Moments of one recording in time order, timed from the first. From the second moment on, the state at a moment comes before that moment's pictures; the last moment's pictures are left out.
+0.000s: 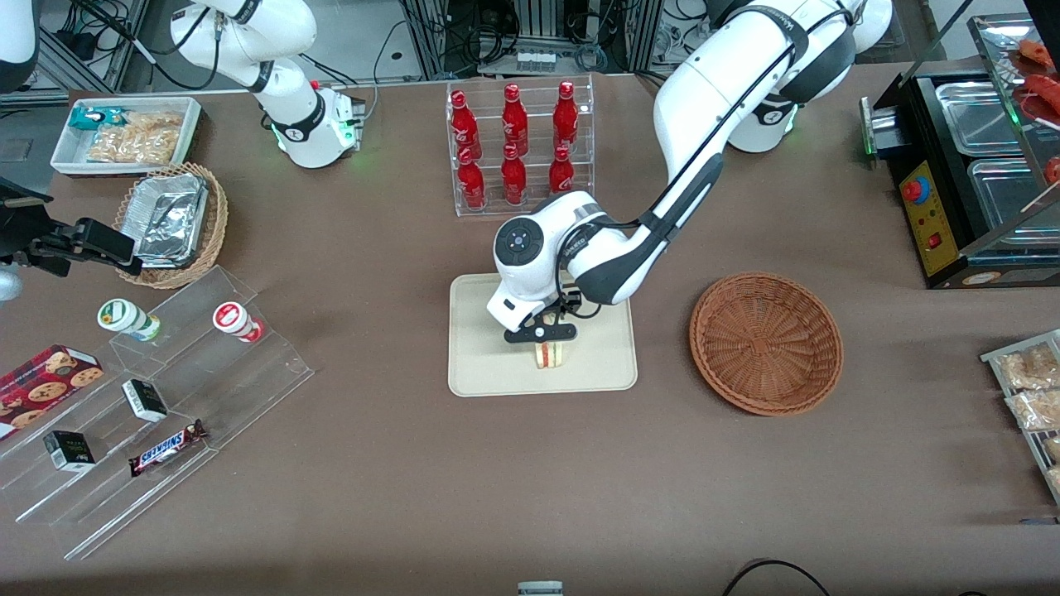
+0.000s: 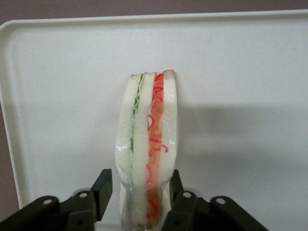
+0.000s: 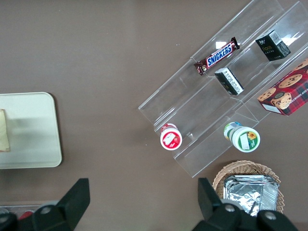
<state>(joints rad) -0.51 0.81 -0.40 -1.39 0.35 2.03 -1.02</state>
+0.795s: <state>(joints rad) -0.31 0.60 -0.39 -1.39 0.36 1.81 -1.05</state>
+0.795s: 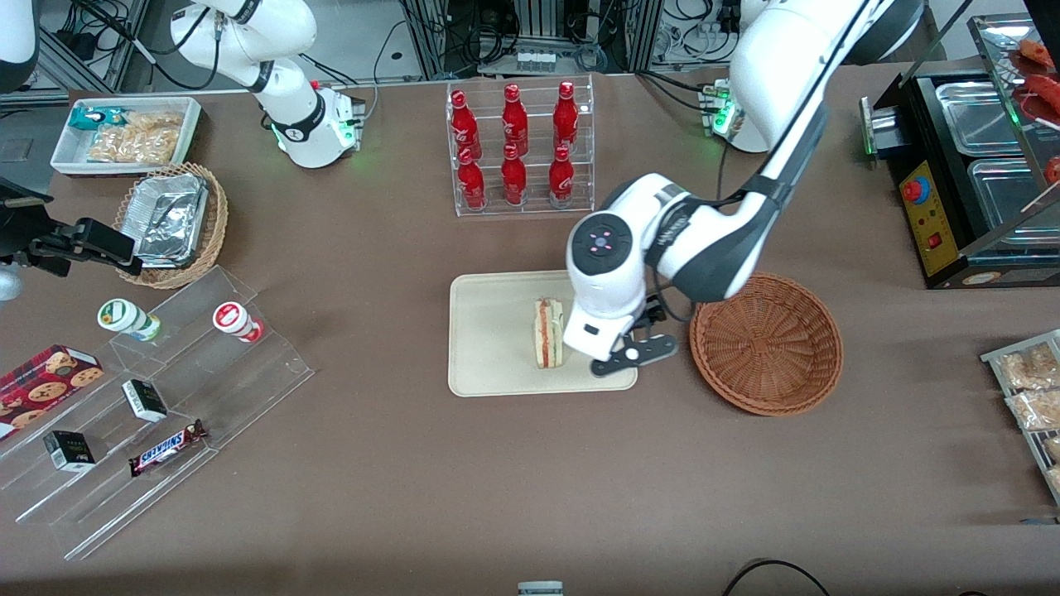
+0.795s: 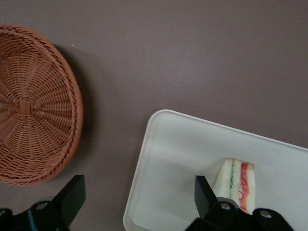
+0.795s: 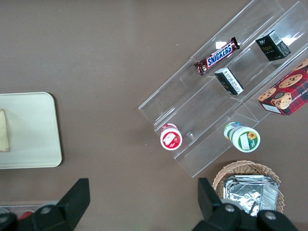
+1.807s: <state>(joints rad) 0.02 0.16 -0.30 -1.66 0.03 1.63 -0.33</state>
